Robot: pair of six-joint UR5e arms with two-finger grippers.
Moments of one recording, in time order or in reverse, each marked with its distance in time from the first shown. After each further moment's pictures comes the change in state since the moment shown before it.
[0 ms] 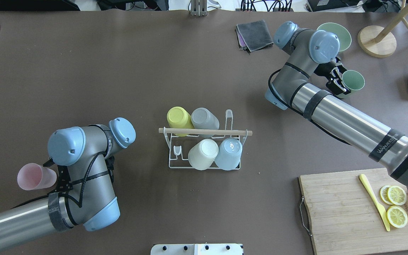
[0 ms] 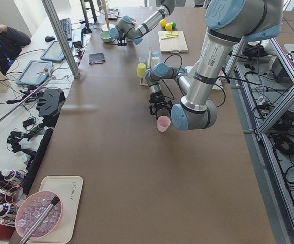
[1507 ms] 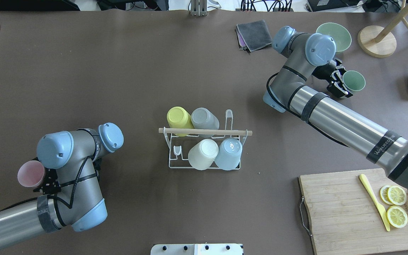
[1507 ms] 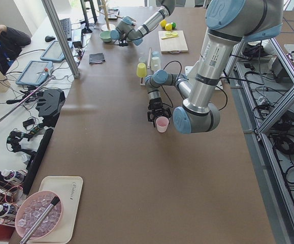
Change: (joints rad) left arm -0.003 0.077 0.009 -0.059 0.069 -0.001; right arm -0.014 0.006 -0.018 -0.043 -0.009 0.002
